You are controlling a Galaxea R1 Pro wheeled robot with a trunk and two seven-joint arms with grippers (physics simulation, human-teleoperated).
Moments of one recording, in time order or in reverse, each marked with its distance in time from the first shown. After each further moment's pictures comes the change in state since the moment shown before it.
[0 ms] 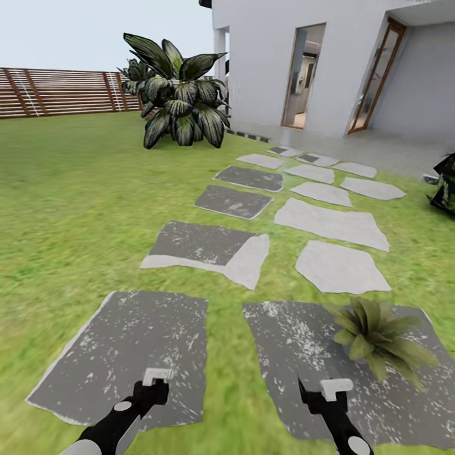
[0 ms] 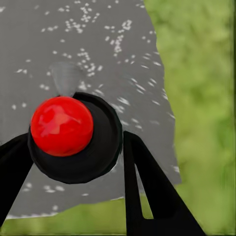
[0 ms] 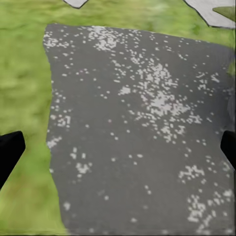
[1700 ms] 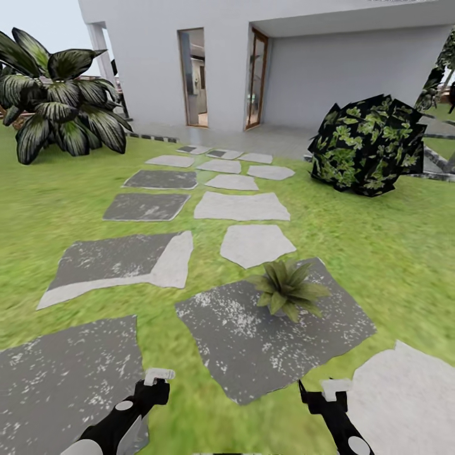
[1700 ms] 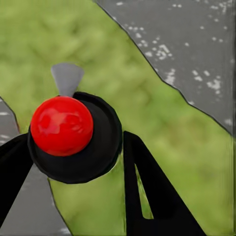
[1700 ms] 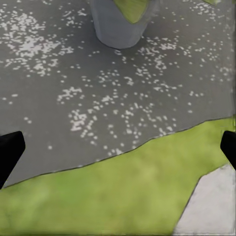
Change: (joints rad) left arm 0.000 -0.004 0.000 -0.004 -0.023 0.003 0.001; right arm 0.000 0.000 0.000 0.000 0.000 0.000 0.000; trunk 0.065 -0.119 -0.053
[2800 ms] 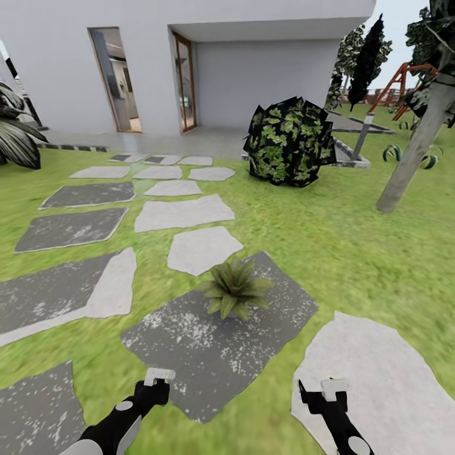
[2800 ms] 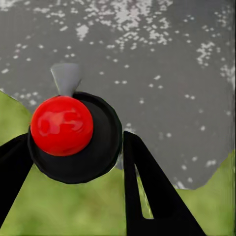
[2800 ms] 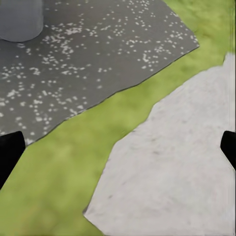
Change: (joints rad) left arm 0.000 0.000 0.000 0.002 0.000 0.001 0.000; right arm 0.000 0.000 0.000 0.000 0.000 -0.001 0.000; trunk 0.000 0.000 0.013
